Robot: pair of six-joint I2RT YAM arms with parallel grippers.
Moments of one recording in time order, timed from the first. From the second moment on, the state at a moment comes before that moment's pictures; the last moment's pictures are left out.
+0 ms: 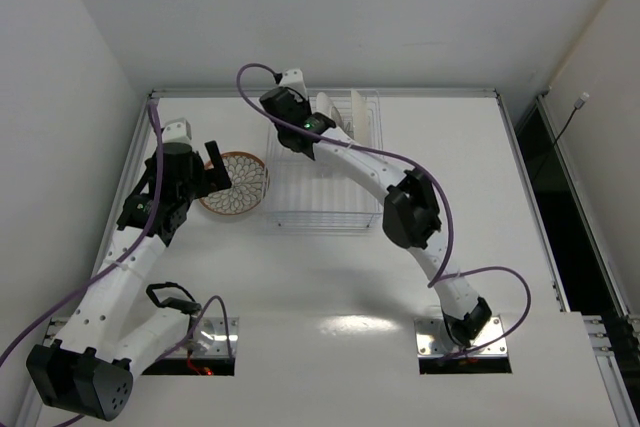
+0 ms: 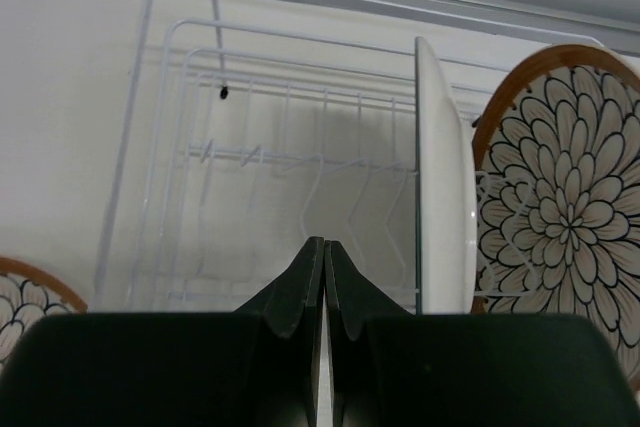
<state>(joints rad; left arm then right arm) -0.19 0.93 0.92 -0.54 -0.27 -0.37 0.78 2.38 2.25 -0.49 0.75 0.26</state>
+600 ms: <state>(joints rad) -0.19 0.93 0.92 -0.54 -0.27 -0.37 0.72 2.38 2.19 -0.54 0.84 0.30</state>
